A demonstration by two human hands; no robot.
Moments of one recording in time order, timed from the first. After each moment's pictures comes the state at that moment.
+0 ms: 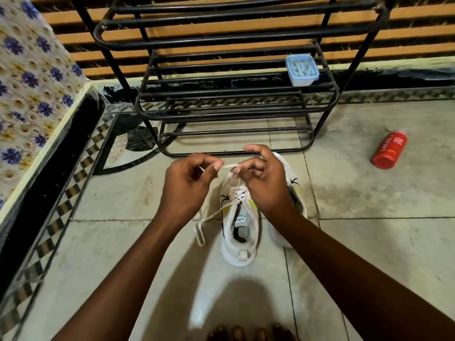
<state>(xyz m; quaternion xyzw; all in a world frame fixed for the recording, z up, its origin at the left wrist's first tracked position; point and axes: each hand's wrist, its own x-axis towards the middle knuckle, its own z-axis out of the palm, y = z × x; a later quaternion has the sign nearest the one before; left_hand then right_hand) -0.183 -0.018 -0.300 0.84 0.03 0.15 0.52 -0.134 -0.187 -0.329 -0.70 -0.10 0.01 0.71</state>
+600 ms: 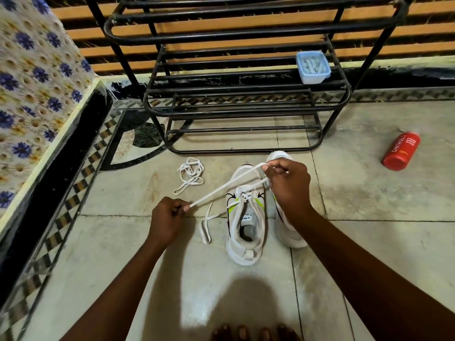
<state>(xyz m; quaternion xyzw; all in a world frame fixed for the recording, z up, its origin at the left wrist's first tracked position) -0.220 0.064 -0.426 0.89 0.23 0.03 0.40 -0.115 -0.212 -0.361 -0.80 0.04 -0.04 0.60</state>
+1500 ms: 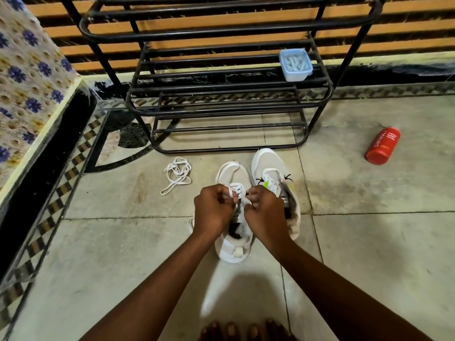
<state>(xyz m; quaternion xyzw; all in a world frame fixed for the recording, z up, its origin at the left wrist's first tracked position) -0.188 -0.081 -0.377 0.84 0.21 0.04 0.50 -0.176 -0.210 -0.386 -0.87 0.00 0.00 0.49</state>
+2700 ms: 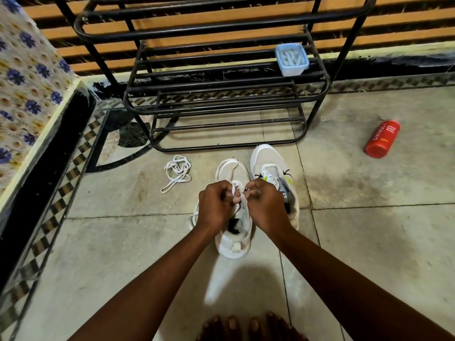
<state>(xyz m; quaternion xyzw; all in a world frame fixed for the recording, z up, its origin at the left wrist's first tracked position) -0.182 -0.079 -0.392 0.87 0.15 0.03 0.46 -0.166 -0.213 -0.384 -0.86 0.03 0.06 0.51</state>
